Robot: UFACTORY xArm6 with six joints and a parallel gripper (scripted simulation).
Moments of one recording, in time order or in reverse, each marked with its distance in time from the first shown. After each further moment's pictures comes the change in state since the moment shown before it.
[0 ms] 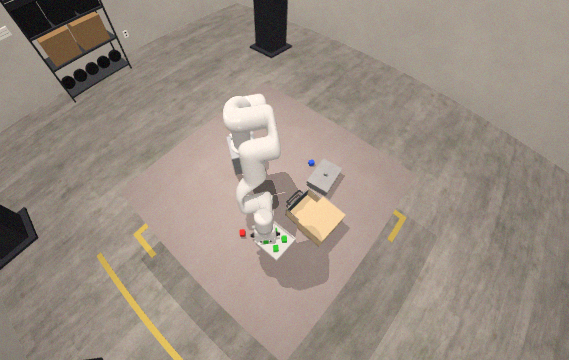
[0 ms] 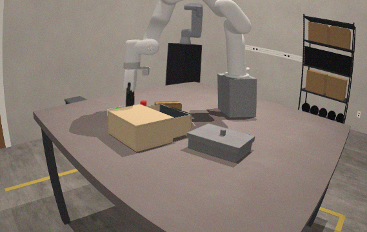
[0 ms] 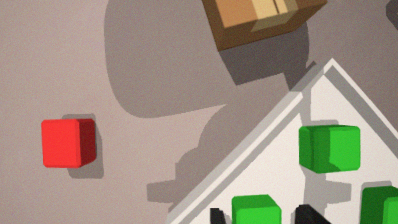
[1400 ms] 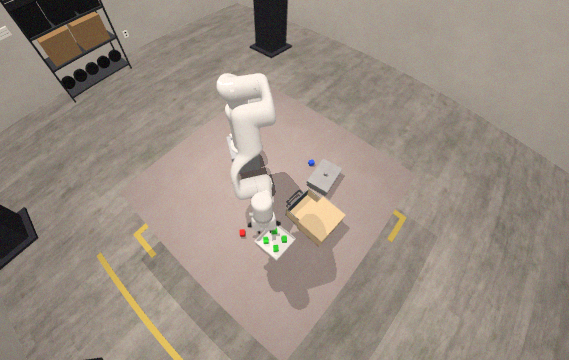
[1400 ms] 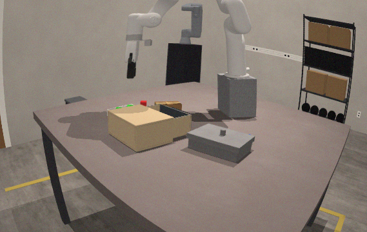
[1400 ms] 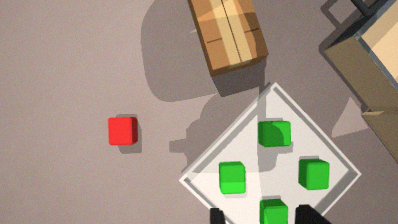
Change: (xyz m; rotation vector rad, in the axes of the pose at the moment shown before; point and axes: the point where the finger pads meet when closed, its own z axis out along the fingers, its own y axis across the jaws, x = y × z) arm 0.001 0.000 -0.130 0.000 0.001 0.000
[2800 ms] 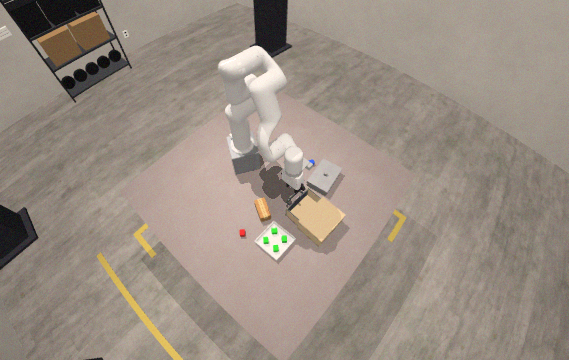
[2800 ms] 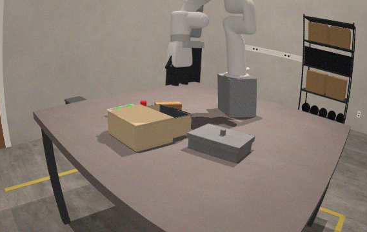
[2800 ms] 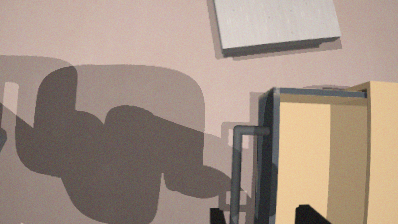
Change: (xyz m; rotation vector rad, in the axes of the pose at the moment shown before) arm 0.209 0.146 0.001 -0.032 0.066 0.801
